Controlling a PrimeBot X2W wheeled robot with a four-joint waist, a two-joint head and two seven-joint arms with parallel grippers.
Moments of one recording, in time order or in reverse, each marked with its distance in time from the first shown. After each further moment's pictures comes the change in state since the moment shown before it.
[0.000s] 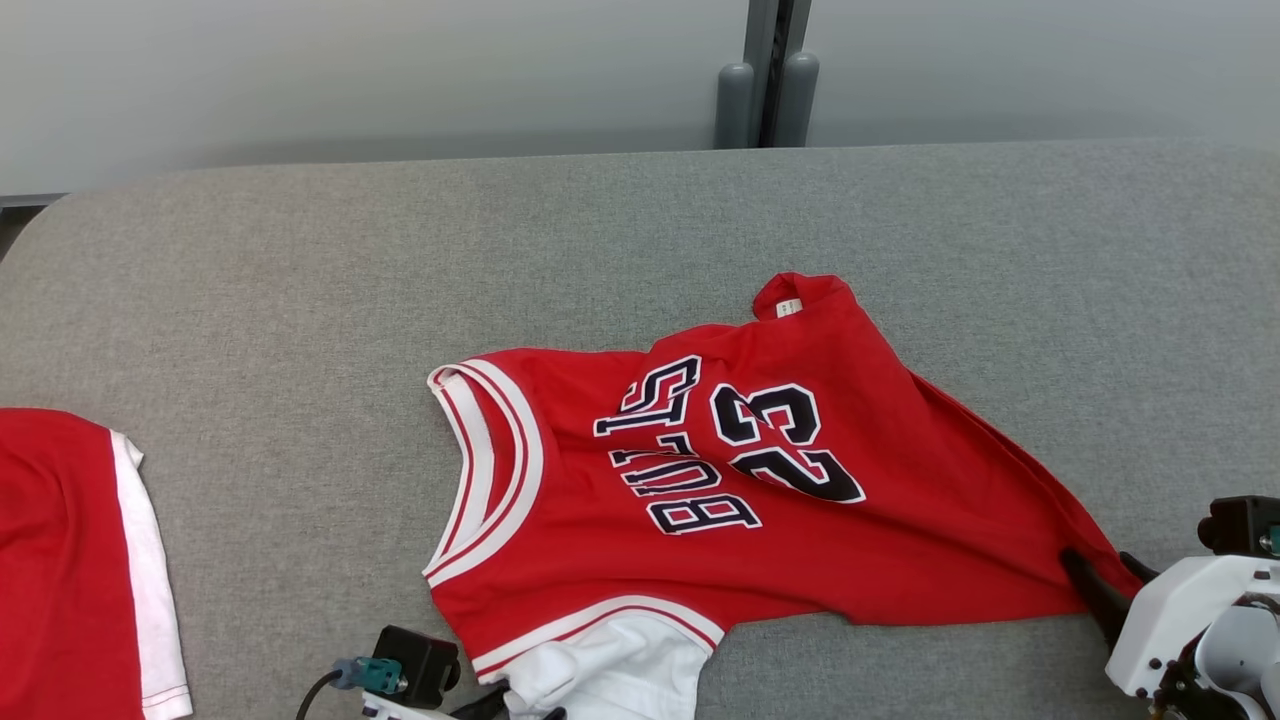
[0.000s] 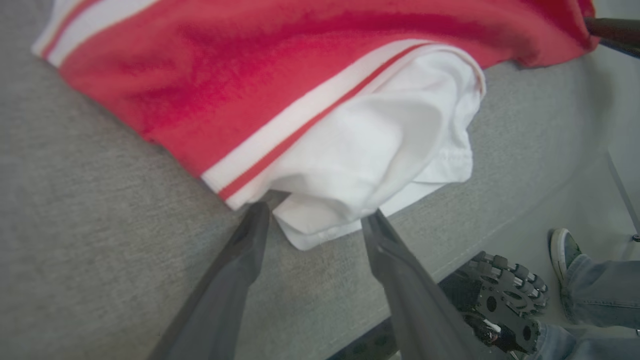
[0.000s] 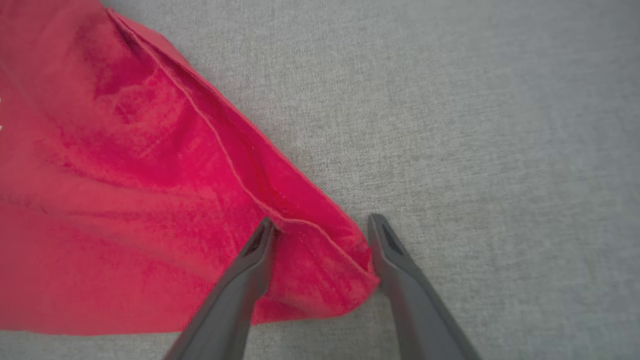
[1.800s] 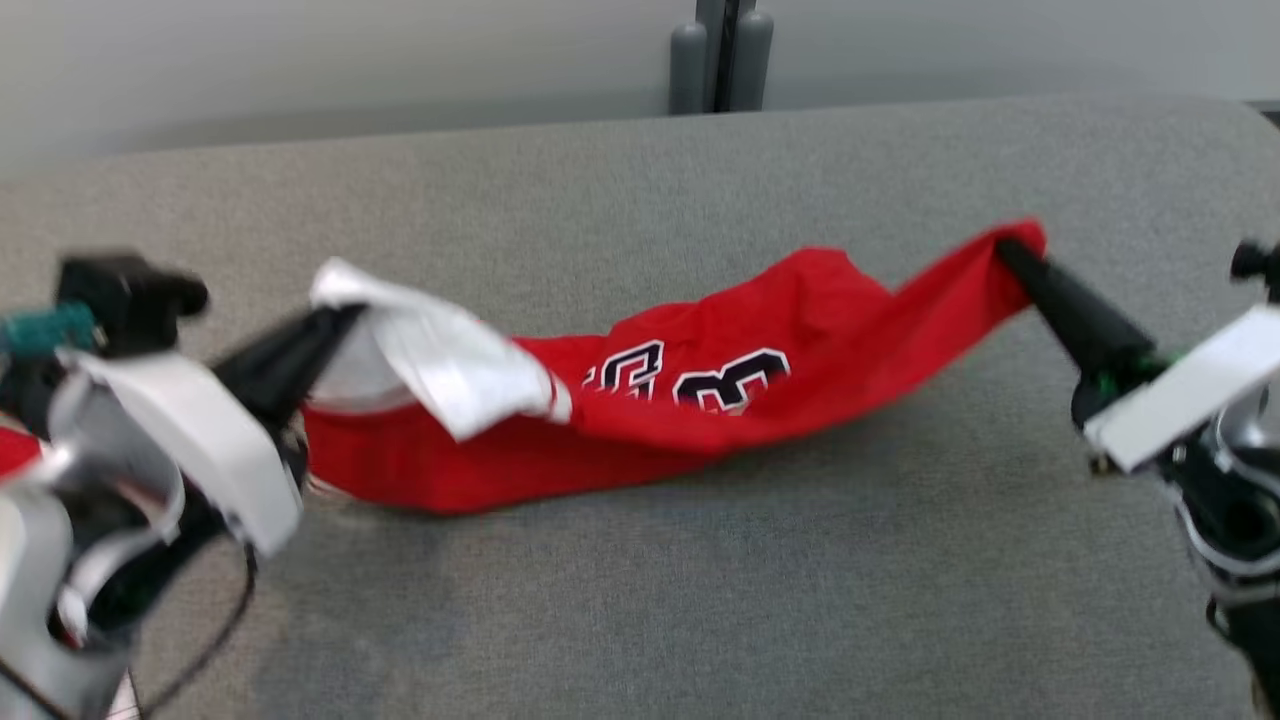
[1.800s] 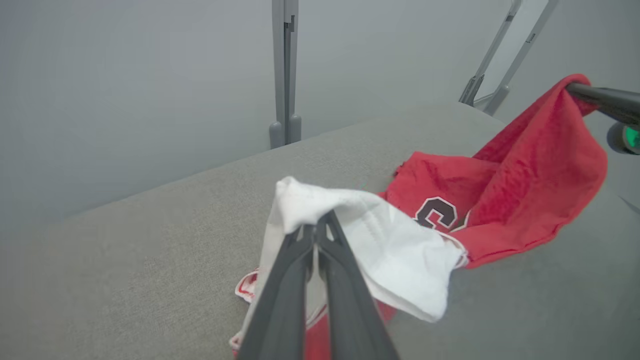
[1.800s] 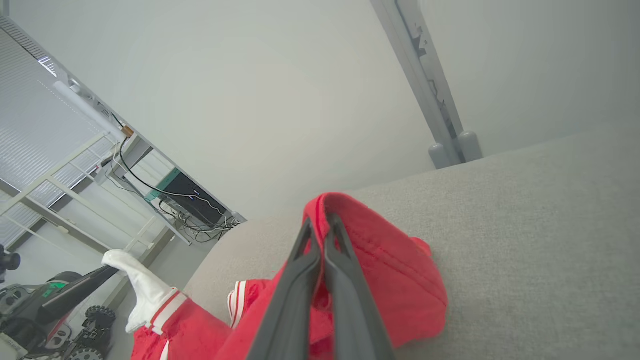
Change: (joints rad) left arm -0.414 0.277 0.153 -0.279 -0.205 0.007 0.060; right arm -0.206 -0.028 0.061 -0.498 0.443 0.000 0.009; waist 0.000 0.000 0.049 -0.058
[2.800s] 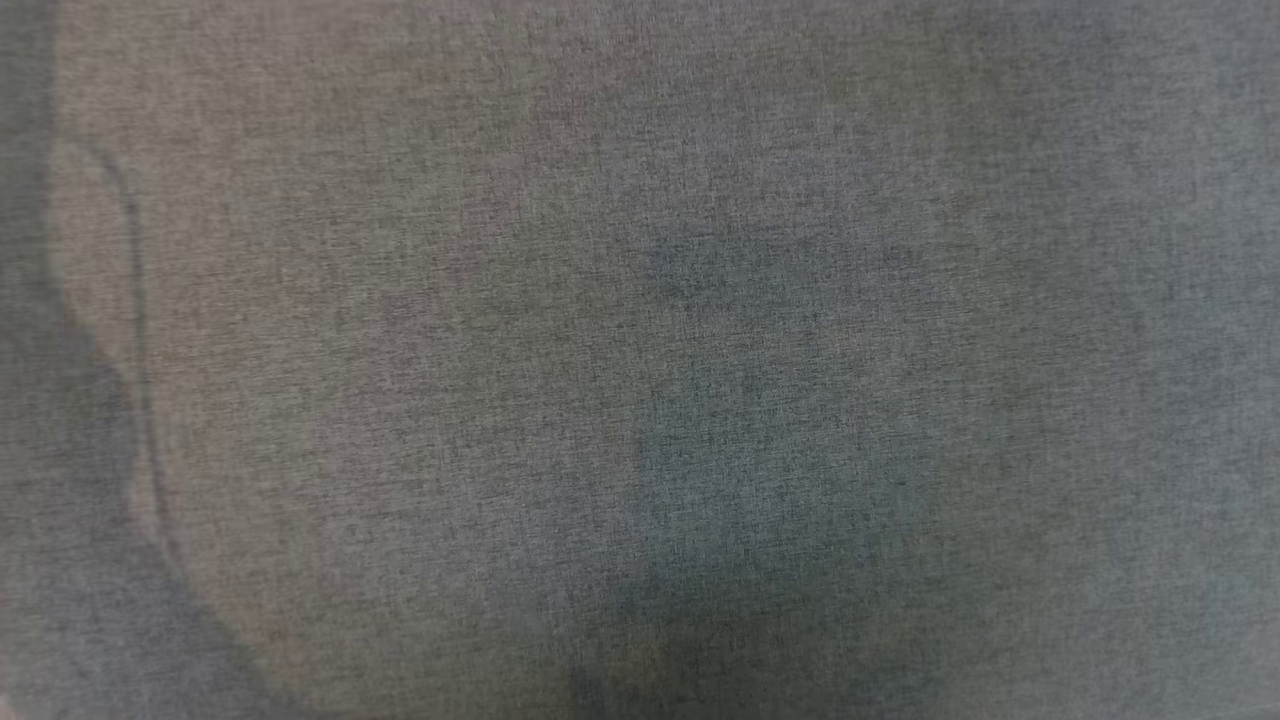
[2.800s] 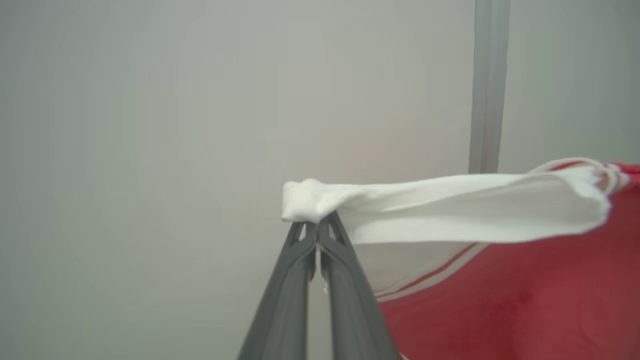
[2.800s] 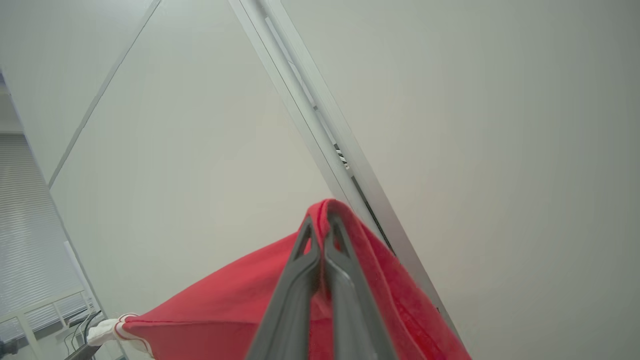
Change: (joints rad) left arm -1.536 0.050 -0.307 0.868 0.063 -0.008 -0.394; right arm -1.159 -0.015 0.076 0.365 0.097 0.000 -0.415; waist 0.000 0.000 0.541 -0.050
